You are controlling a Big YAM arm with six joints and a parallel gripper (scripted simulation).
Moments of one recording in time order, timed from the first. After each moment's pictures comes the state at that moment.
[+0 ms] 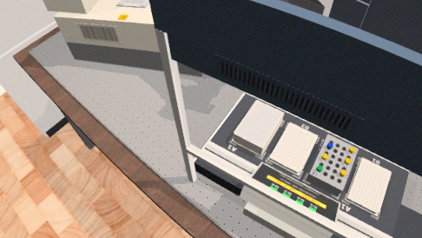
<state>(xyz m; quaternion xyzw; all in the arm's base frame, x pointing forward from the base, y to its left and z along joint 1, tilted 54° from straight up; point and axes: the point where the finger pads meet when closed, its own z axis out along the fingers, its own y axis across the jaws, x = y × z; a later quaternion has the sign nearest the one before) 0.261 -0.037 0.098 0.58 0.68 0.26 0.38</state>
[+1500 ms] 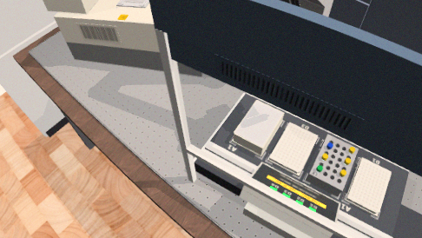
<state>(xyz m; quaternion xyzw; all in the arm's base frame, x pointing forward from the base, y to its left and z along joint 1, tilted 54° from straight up) 0.330 0.060 0.140 0.28 0.84 0.10 0.45</state>
